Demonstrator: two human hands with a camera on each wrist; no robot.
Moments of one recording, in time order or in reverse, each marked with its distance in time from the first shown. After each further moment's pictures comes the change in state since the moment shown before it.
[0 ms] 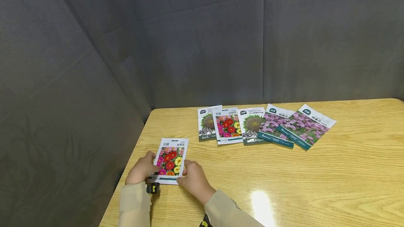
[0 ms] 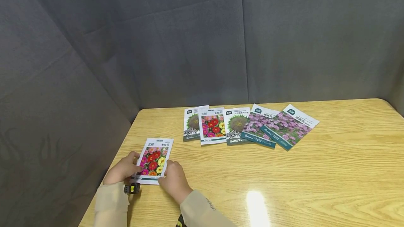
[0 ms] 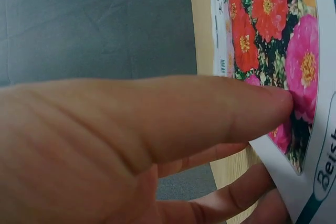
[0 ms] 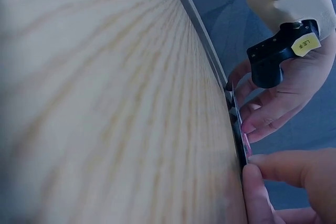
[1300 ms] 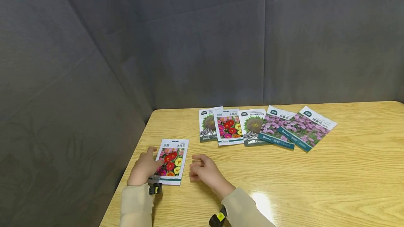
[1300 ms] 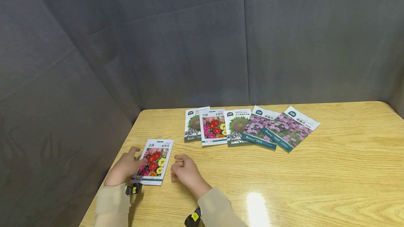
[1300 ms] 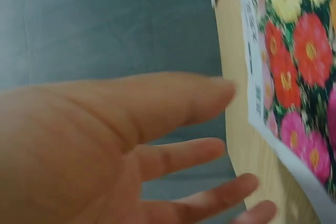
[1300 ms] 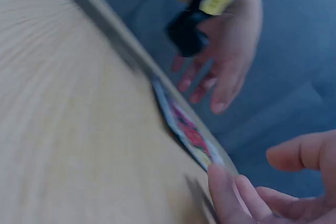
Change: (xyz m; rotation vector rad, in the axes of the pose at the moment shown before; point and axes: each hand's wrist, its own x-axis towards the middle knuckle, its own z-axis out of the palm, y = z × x) left_hand -0.012 0.018 -0.002 0.081 0.132 0.026; right_hand -0.007 0.007 -0.043 0.649 -0.098 0.248
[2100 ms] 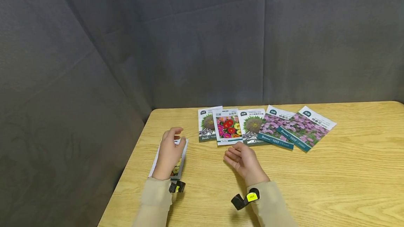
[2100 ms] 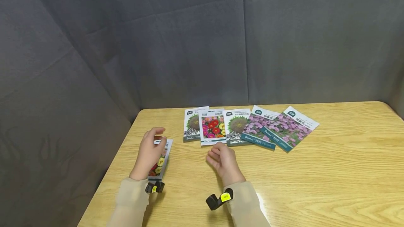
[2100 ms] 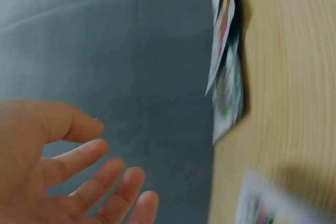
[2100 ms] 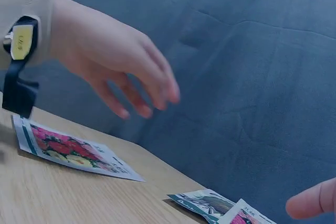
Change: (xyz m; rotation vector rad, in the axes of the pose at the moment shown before) left_hand 0.006 0.074 0.037 -0.395 0.296 0.404; right_hand -0.012 -0.035 -0.092 0.531 0.360 0.174
